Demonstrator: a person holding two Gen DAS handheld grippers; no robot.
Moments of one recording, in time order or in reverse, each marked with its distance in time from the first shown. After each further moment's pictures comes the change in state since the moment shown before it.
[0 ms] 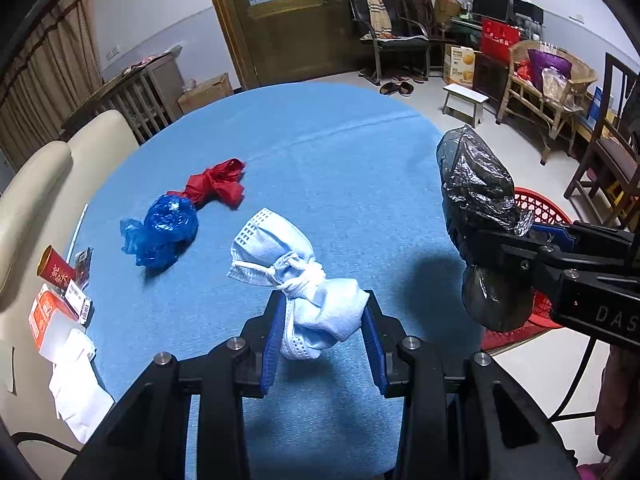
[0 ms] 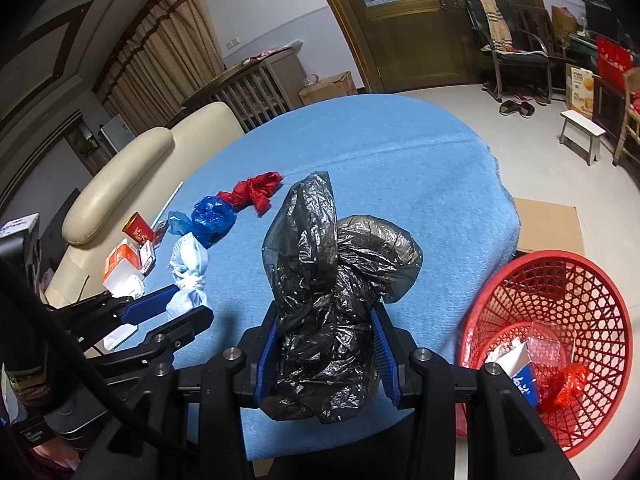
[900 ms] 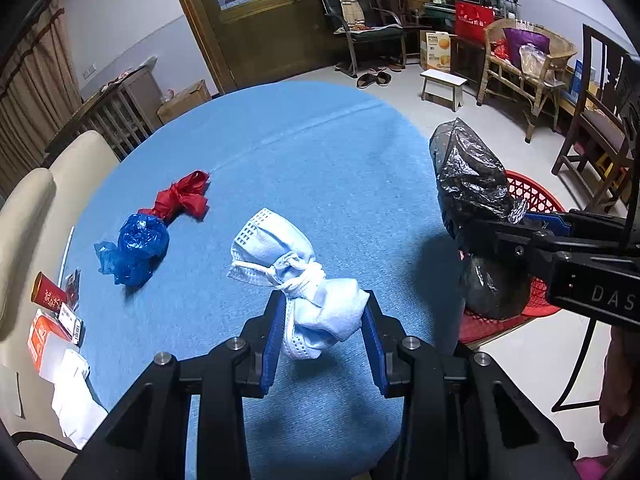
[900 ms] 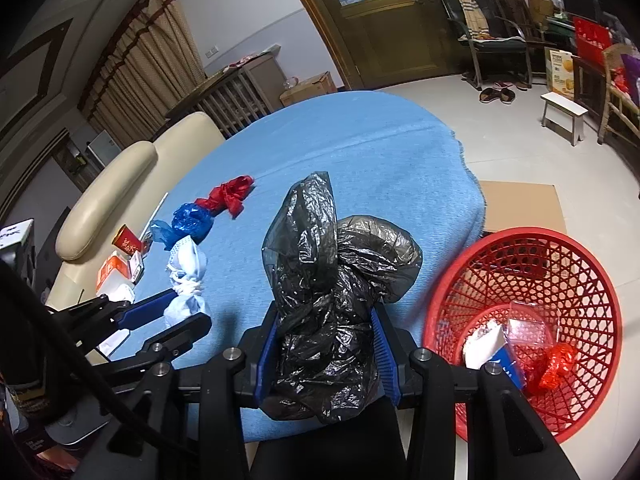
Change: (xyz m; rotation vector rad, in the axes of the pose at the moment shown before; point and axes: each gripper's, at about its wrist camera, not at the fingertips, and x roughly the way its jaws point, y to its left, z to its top) left arm 0.001 -0.038 0.005 0.089 0.014 -0.019; right arm -0.016 -0.036 -0.011 0.075 -0.007 -0.027
